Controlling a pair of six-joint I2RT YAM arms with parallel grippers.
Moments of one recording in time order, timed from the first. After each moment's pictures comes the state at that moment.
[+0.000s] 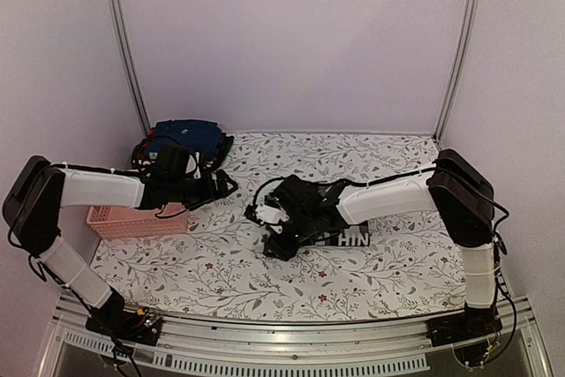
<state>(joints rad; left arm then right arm) -0.45 1.55 0.78 0.09 0.20 -0.64 1.03 2.10 1.40 -0.25 -0.13 -0.11</state>
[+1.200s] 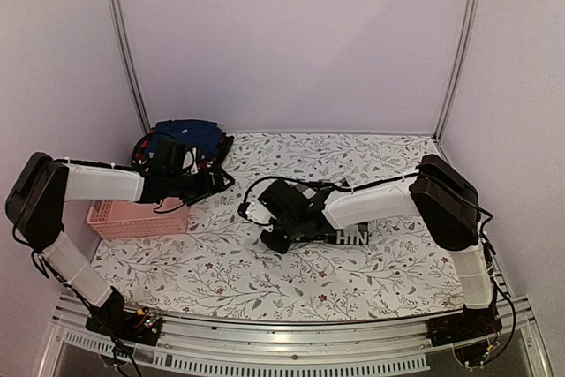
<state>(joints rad) -0.40 1.59 0.82 0.08 0.22 -0.62 1.07 2.20 1.51 -0.23 0.11 -0.19</state>
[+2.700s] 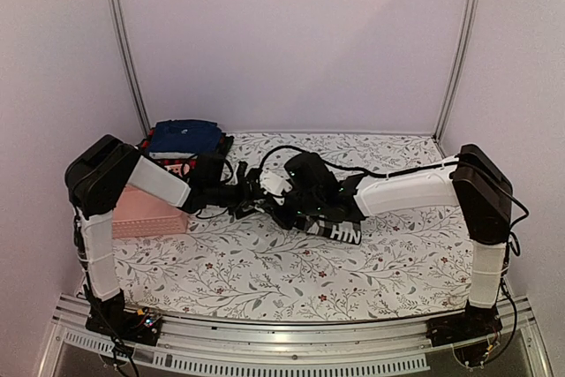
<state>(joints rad) -0.52 2.02 0.97 0.46 0.54 -0.89 0.99 1.99 1.34 0.06 -0.03 -0.20</state>
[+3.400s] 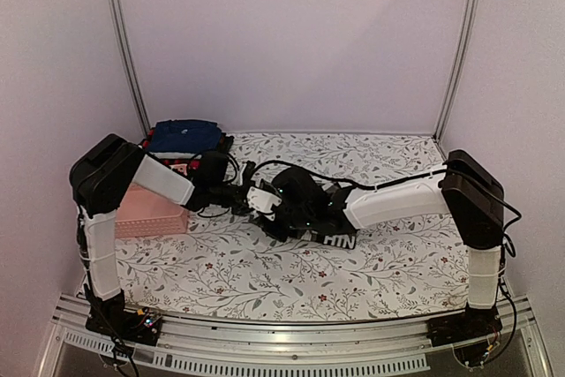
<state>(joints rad) -0.53 2.06 0.99 0.48 0.66 -0.78 1.06 2.04 1.35 0.08 0.07 -0.33</state>
